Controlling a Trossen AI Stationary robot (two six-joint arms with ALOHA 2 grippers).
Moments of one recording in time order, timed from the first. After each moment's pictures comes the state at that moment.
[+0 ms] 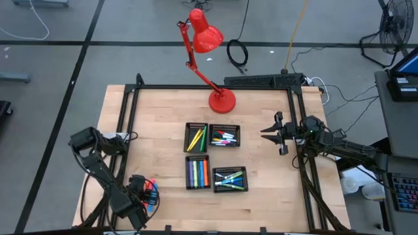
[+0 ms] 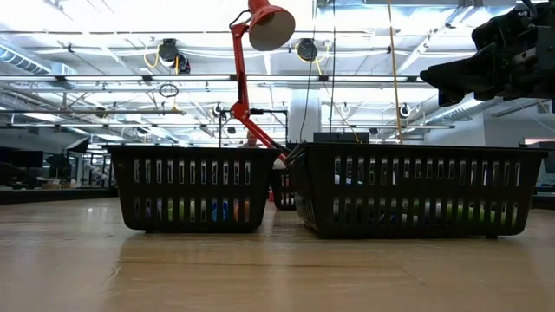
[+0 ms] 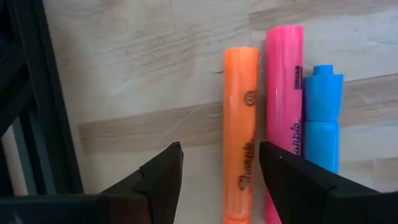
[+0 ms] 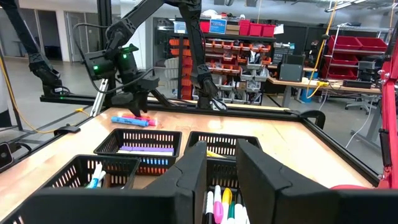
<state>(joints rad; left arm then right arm) -1.02 1.79 1.08 -1.12 -0.03 -2.44 -0.40 0.19 0.02 0.24 -0.47 -0.04</state>
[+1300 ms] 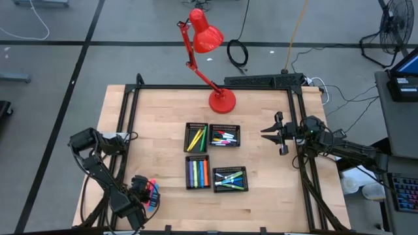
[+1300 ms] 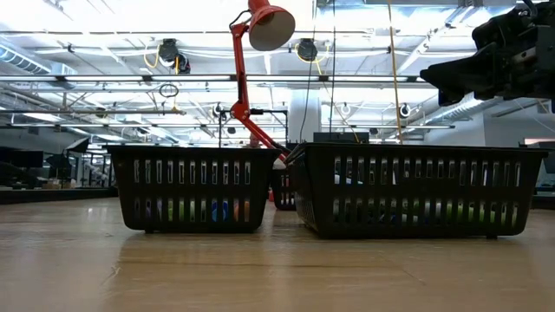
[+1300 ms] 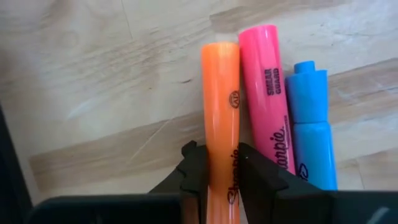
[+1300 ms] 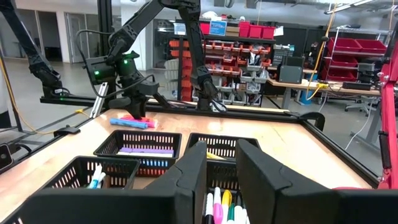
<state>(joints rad) -1.03 1.84 1.01 -1.02 -0.13 -2.38 -0.40 0.19 0.02 0.25 -0.47 -0.04</state>
